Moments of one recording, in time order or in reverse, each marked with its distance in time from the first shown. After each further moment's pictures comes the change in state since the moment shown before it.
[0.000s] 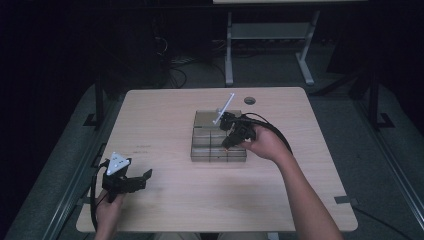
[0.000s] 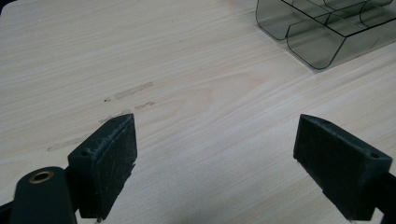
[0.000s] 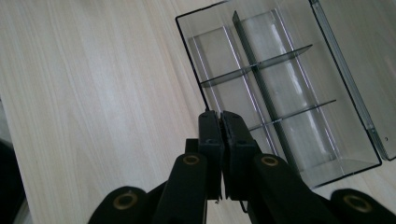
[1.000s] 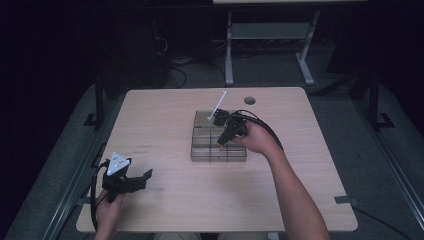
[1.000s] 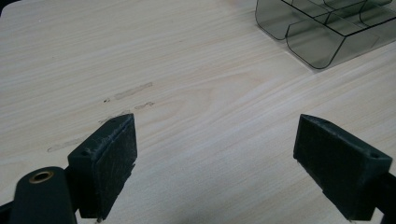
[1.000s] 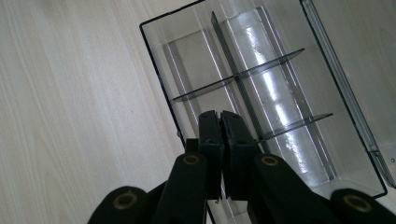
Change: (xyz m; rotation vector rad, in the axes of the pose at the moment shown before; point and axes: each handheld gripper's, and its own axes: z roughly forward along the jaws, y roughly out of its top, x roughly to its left) left arm -0.001 0.000 0.000 0.006 -0.002 0.009; right arm -0.024 0.015 0.030 0.043 0.017 0.048
